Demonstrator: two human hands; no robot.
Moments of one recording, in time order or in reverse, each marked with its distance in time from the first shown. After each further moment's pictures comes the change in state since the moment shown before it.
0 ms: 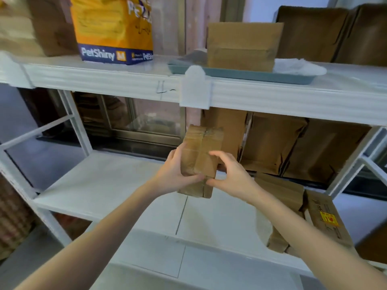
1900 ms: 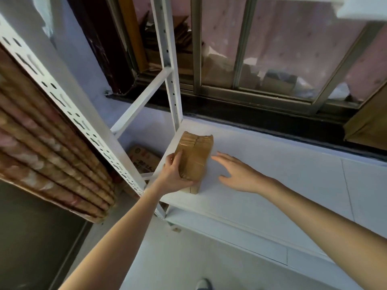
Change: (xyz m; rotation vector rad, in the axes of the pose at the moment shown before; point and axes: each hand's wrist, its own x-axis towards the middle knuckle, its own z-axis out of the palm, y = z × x) left_hand 0.011 -0.536 -0.336 0.291 -0.145 -0.473; right_hand 0.341 -0.116 0.465 -0.283 -0.550 0.077
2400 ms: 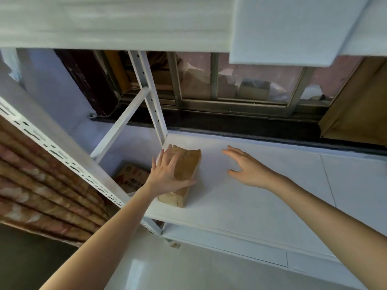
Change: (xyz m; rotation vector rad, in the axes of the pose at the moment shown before) left_hand 0.025 0.050 -0.019 0.345 0.104 0.245; right_hand -0.038 0.047 -0.050 0.077 0.186 0.122
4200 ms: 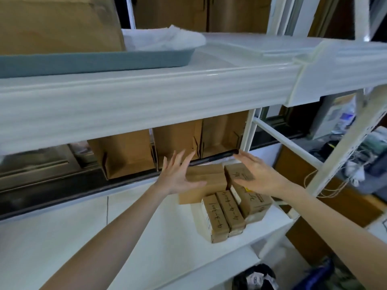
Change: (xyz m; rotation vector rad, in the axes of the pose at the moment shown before) left_hand 0.075 0.783 0.148 -0.047 -0.198 0.697; right_hand -0.504 0.465 -0.307 -0.131 0.467 0.525
